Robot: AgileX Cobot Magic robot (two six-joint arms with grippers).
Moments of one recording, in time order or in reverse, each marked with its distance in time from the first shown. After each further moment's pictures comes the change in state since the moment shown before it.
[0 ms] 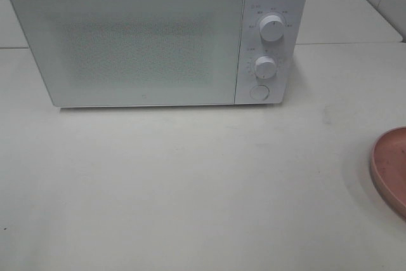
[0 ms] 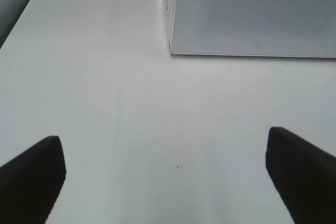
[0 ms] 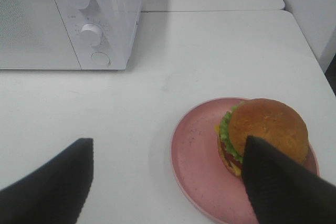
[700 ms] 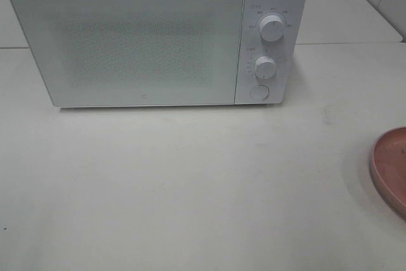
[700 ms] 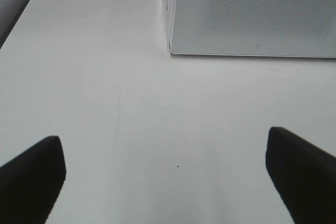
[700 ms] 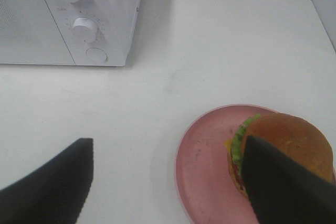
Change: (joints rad) left arm 0.000 0.000 0.000 0.000 0.000 0.000; right arm 0.000 0.326 0.000 0.000 -0.216 0.004
